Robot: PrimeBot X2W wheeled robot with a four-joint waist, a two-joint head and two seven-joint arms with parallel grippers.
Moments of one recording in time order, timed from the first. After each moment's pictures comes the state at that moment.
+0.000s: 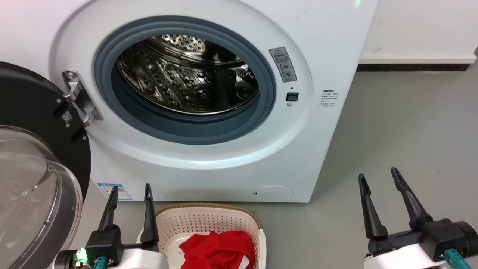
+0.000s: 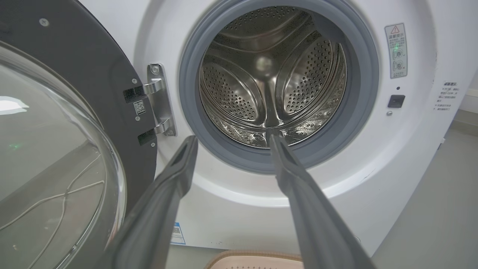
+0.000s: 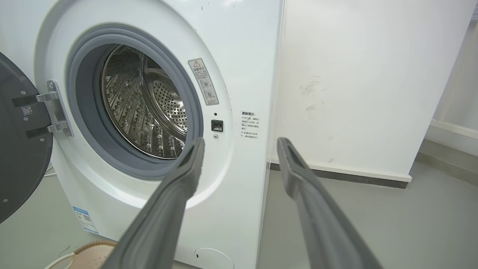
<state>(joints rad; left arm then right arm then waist) 0.06 0.06 -0.03 0.03 -0.06 0.08 -0.26 0.07 -0.05 0.05 -0.06 0.01 0.13 -0.26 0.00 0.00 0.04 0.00</state>
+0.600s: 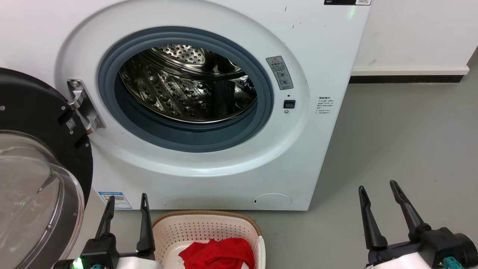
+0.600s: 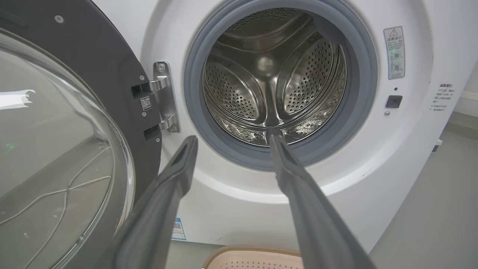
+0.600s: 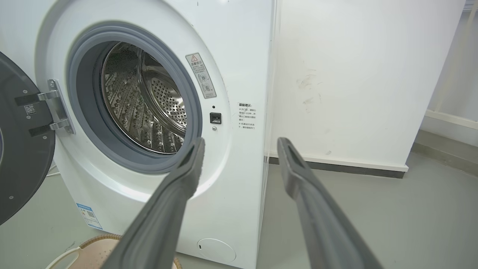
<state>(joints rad) 0.10 0.05 0.00 0.03 -0.06 0.05 -0.26 0.11 -0.05 0.04 -0.04 0.03 0.13 -0.26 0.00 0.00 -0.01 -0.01</state>
